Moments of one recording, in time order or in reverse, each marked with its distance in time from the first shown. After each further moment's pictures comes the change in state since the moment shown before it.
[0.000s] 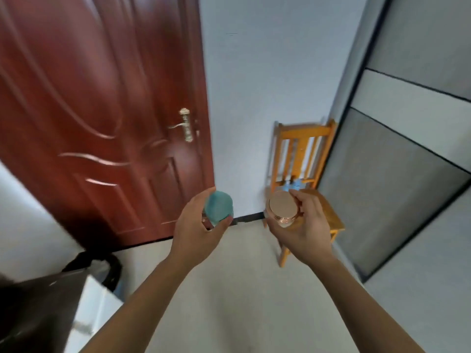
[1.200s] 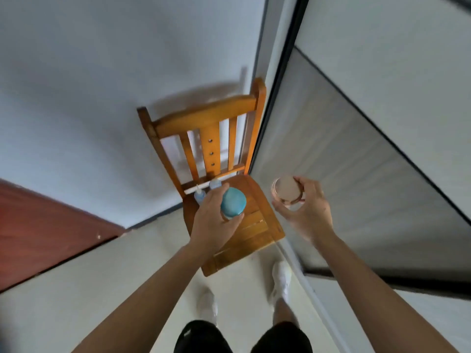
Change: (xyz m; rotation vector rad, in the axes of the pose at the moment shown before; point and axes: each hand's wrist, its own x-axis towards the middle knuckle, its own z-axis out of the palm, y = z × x) left_hand 0.370 -0.099 0.587 0.042 -0.501 -0.159; right_hand 0.389 0.525 -0.029 -0.337 -0.182 0.552
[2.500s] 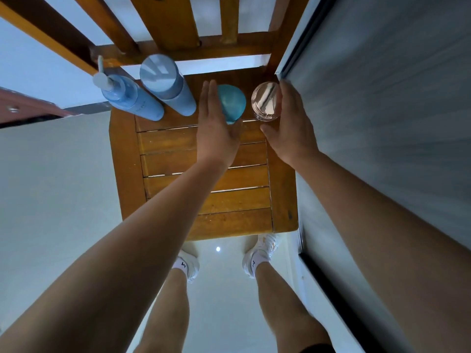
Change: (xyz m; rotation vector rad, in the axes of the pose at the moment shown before) left_hand 0.170 -0.248 0.306 0.158 0.290 -0.449; right_hand 0.216 0.241 0.333 -0.166 -0.520 -0.284
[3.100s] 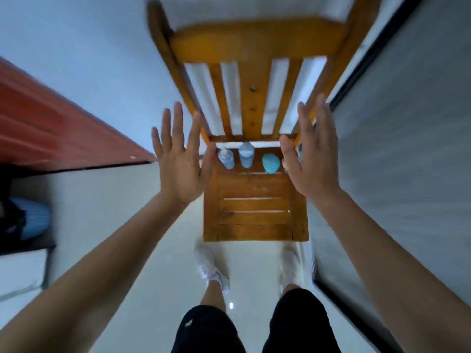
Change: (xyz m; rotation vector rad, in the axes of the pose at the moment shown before) left_hand -0.085 0.090 -0.356 0.459 0.347 0.369; right_hand -0.120 -0.222 -0.206 -0.063 0.442 -0.401
